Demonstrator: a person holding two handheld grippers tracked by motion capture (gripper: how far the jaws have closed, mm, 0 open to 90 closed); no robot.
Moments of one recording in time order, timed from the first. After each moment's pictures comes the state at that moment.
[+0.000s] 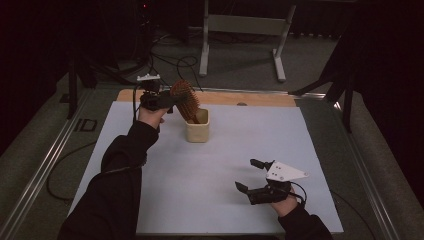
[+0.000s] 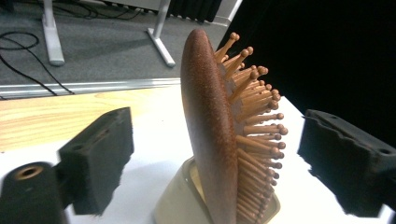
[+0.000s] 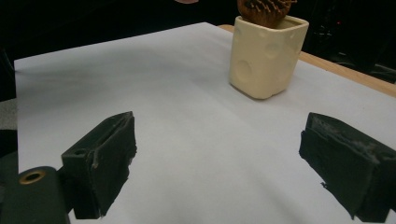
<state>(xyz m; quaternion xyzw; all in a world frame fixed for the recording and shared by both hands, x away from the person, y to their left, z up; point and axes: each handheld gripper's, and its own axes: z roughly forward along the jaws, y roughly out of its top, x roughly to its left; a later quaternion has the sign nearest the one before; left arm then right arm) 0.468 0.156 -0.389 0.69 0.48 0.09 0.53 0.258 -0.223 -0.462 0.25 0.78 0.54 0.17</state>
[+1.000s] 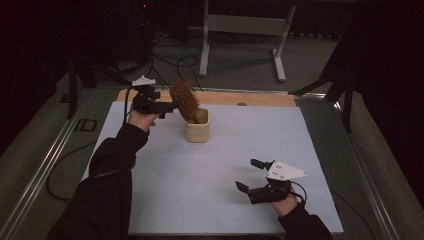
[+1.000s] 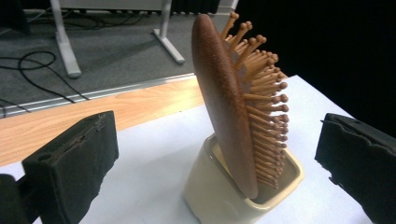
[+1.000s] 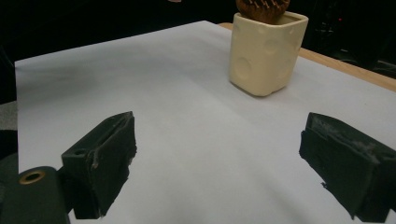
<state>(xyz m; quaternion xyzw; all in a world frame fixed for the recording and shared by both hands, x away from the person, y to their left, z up) 0.454 0.171 -0.388 0.73 0.44 0.13 0.51 0.260 -0.225 -0.465 0.26 0.78 0.54 0.17</state>
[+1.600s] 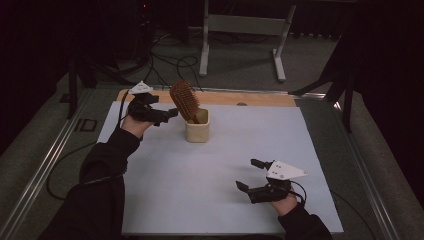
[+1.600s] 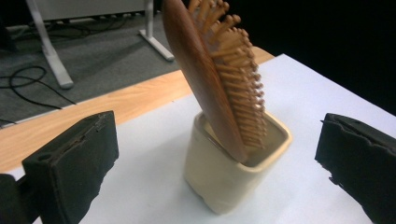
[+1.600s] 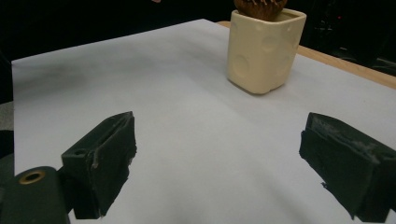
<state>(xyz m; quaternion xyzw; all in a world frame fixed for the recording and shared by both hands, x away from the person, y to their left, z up) 0.434 0.180 -0.393 0.76 0.39 0.14 0.50 0.263 -0.225 -0.467 0.26 0.78 0.54 0.17</state>
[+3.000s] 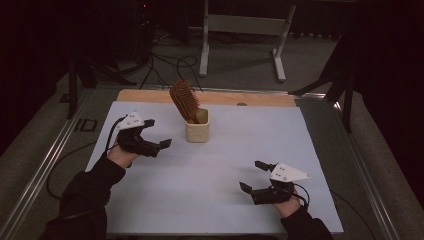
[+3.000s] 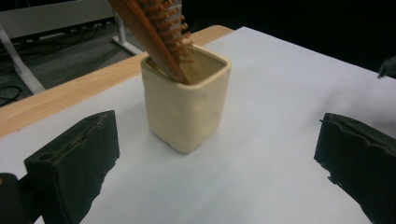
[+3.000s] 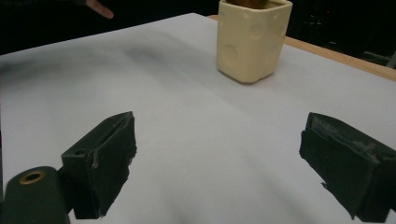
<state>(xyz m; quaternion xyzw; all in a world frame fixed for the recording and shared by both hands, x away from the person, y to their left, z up) 0.356 0.201 -0.425 0.79 0.31 0.15 0.51 0.259 -0.236 -0.475 0.28 0.78 0.53 0.17</state>
